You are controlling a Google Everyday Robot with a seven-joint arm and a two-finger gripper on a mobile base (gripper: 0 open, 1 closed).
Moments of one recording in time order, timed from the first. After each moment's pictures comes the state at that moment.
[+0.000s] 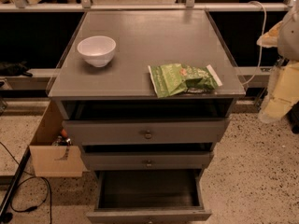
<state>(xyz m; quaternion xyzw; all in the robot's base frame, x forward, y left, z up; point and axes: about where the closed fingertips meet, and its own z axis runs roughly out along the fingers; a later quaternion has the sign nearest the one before) 0.438 -0.216 0.979 -0.60 0.78 -0.04 0.16</state>
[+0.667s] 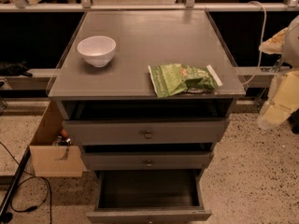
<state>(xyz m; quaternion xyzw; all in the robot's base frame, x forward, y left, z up) 0.429 -0.214 0.973 -0.59 0.79 -0.01 0.19</state>
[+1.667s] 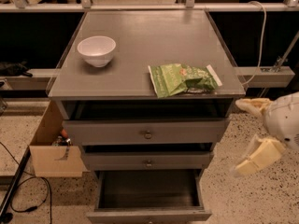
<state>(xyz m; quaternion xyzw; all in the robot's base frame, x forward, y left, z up) 0.398 -0.189 0.859 -0.53 0.77 0.18 0.32</state>
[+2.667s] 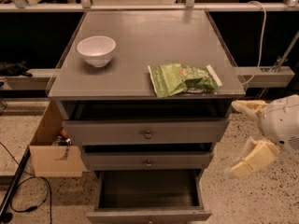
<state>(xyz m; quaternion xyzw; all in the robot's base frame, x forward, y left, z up) 0.396 -0.177 0.856 -0.53 0.76 0.19 0.33</state>
